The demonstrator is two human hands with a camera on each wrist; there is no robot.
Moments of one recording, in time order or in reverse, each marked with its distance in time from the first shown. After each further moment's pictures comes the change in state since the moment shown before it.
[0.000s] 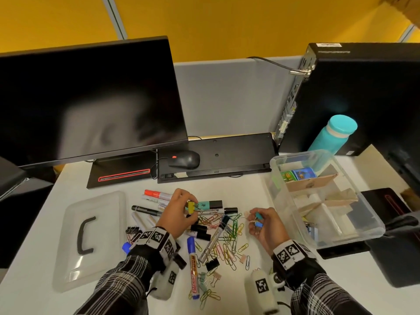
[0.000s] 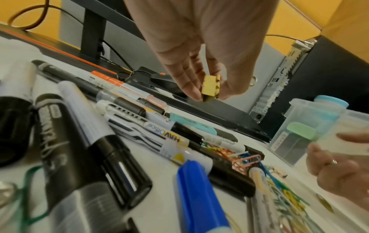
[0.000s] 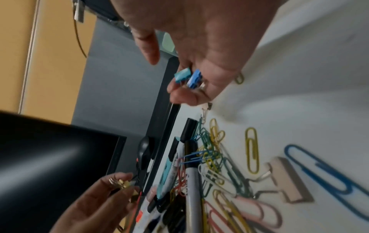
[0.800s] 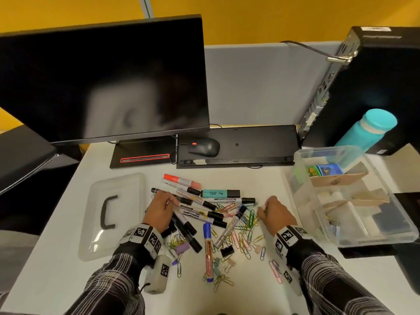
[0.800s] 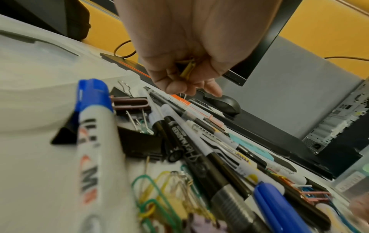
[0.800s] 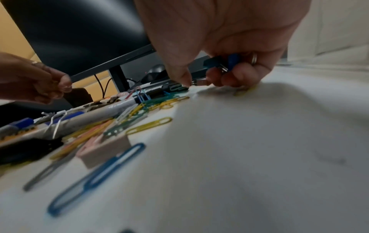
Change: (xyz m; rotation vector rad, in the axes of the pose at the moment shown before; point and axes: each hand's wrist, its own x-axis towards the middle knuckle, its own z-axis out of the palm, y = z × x) left_hand -0.046 -0.059 -0.035 -0.081 0.170 -0.312; right_hand 0.024 0.009 0.007 -1.625 0.119 -0.270
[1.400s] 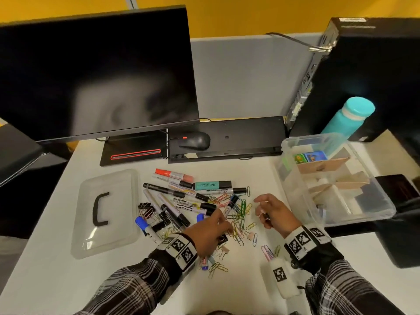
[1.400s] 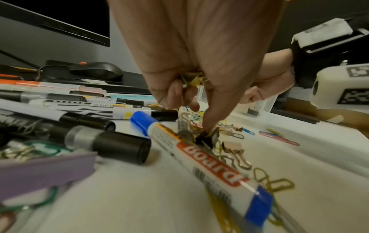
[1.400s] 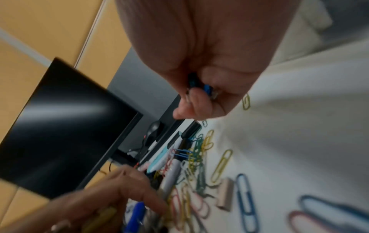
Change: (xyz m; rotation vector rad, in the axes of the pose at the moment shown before) left_hand -0.060 0.074 0.071 0.535 -0.716 0.522; right_hand -0.041 0.014 -0.019 0.898 -0.203 -0.014
